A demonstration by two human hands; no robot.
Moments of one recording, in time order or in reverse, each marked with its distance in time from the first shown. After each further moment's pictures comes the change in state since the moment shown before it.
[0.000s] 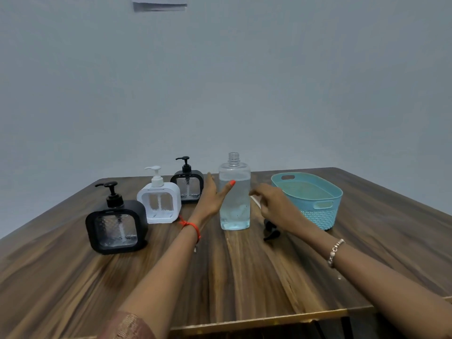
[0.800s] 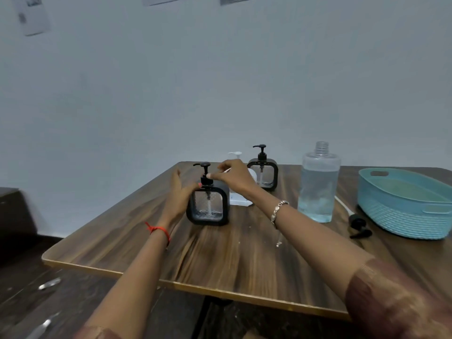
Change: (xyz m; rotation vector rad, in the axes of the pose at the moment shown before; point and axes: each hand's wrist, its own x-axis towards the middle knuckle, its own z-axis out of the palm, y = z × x) left_hand -0.088 -0.042 -0.228 0.187 0.465 -0.120; right_hand 0.110 -0.198 0.134 0.680 -0.211 0.253
